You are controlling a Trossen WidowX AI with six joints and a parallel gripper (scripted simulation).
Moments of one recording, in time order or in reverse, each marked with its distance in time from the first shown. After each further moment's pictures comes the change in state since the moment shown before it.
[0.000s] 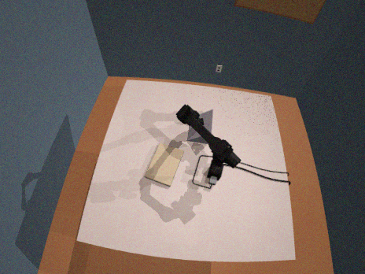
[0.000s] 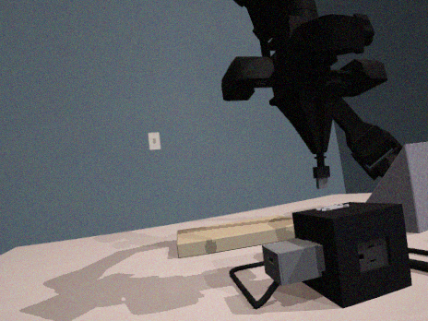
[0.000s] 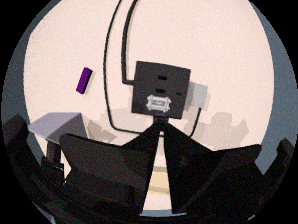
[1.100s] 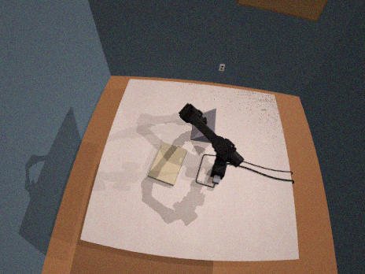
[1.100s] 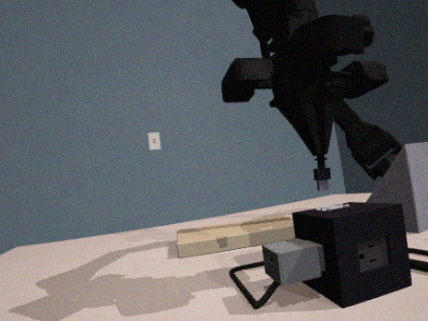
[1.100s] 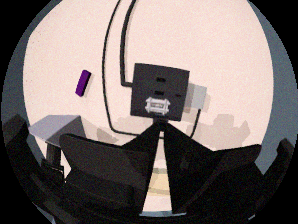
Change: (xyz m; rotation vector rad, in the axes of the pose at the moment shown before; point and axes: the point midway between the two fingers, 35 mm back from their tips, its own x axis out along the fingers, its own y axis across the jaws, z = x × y) arm 0.002 -0.001 0.001 0.011 -0.014 -0.005
